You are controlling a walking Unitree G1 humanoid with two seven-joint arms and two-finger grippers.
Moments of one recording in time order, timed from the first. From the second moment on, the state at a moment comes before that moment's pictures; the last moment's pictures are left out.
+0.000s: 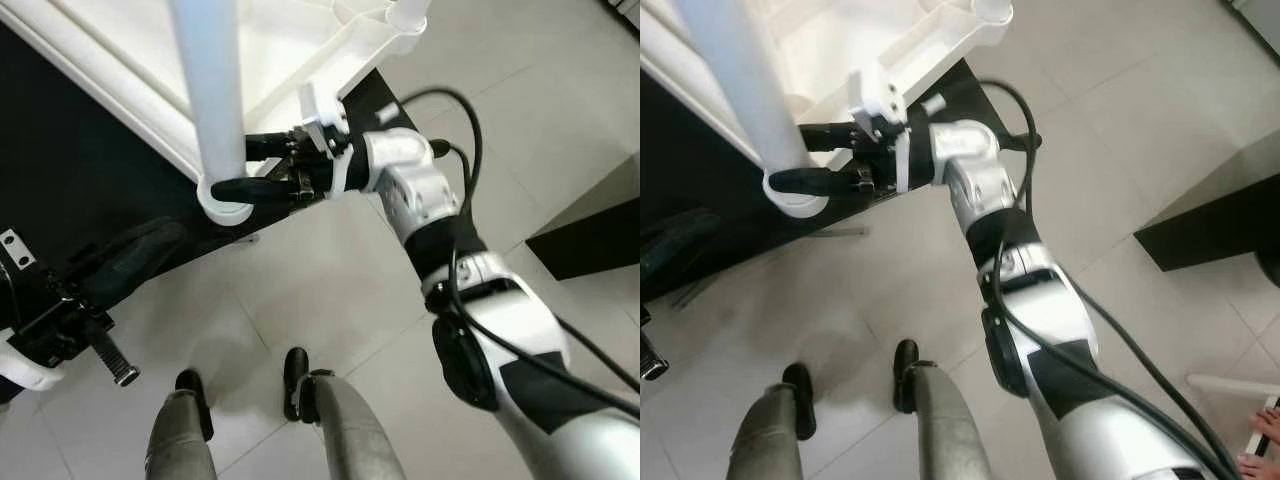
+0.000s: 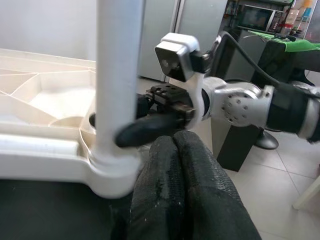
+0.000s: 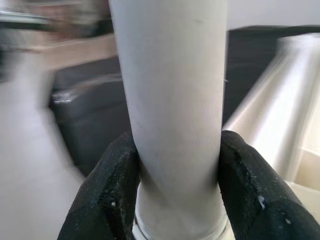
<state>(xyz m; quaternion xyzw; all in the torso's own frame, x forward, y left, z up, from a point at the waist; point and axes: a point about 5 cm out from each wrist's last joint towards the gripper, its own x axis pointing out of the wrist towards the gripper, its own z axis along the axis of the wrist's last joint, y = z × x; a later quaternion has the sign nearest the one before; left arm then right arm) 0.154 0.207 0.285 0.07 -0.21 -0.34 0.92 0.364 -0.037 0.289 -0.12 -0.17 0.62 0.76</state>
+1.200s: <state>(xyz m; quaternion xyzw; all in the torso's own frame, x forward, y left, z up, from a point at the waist) 0.160 0.204 0.282 0.07 -0.20 -0.35 0.91 0.355 -0.045 0.318 -0.16 -0.21 0.57 0.78</state>
